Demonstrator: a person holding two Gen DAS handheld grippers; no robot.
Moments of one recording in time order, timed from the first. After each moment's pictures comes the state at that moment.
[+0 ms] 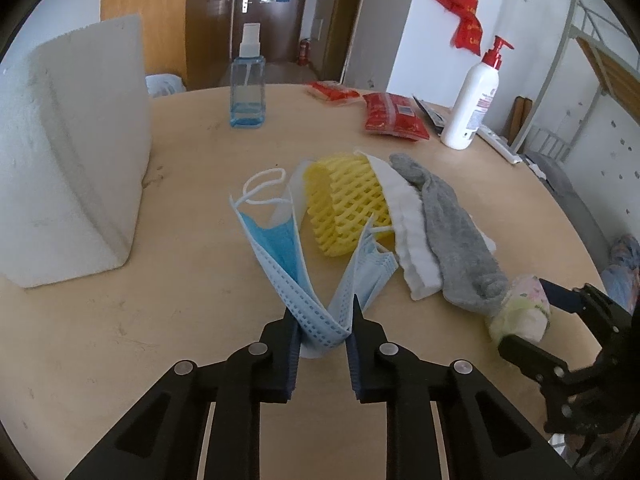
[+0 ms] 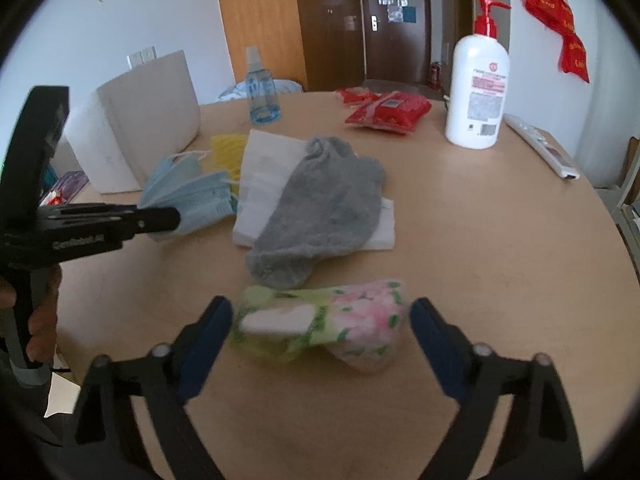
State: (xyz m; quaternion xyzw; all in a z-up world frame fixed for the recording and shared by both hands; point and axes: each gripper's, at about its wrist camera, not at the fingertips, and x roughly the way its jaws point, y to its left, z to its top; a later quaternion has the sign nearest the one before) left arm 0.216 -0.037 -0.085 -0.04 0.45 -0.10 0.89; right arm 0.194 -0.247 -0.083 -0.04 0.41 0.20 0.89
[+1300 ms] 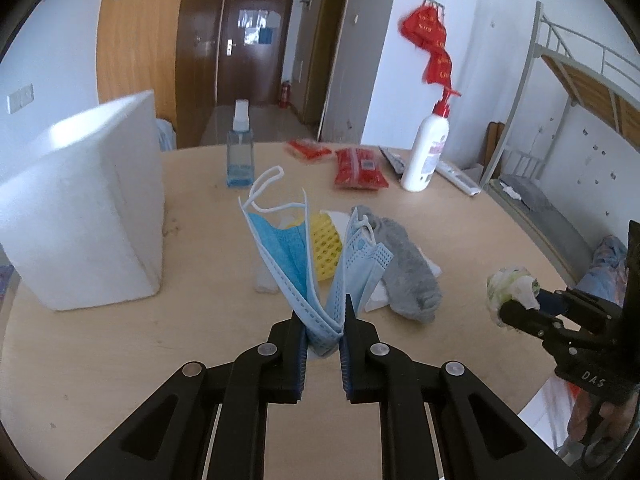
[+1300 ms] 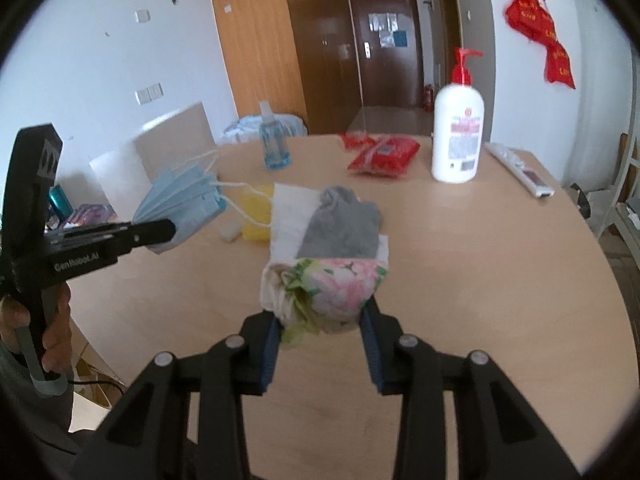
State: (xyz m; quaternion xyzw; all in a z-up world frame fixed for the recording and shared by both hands) left arm 0.167 -0.030 -0.031 -0.04 0.37 -0.14 0.92; right arm 0.153 -0.259 -0.029 0.00 0.35 0.20 0.91
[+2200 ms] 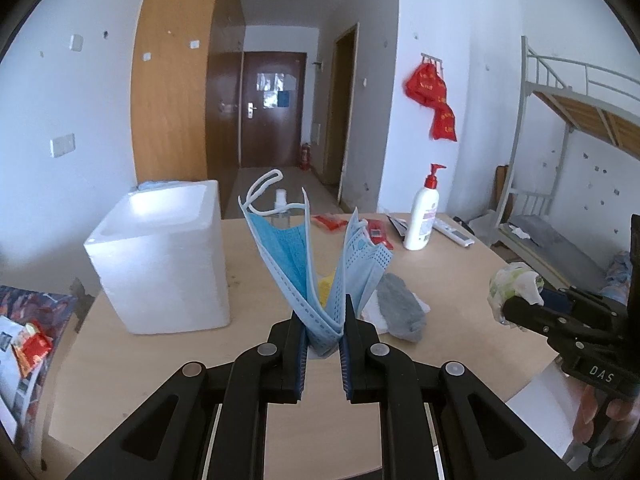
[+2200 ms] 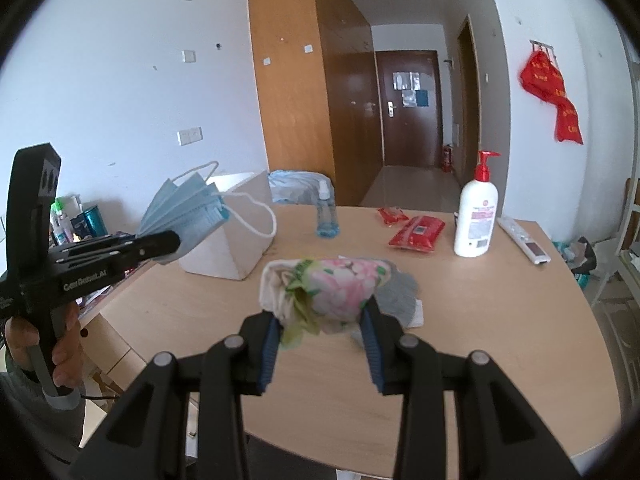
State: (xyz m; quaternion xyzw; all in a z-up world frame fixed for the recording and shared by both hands) left arm 0.073 -0.009 0.045 -0.02 0.26 -0.09 0.96; right arm 0.094 -0.235 0.037 -0.01 0.25 0.24 0.94
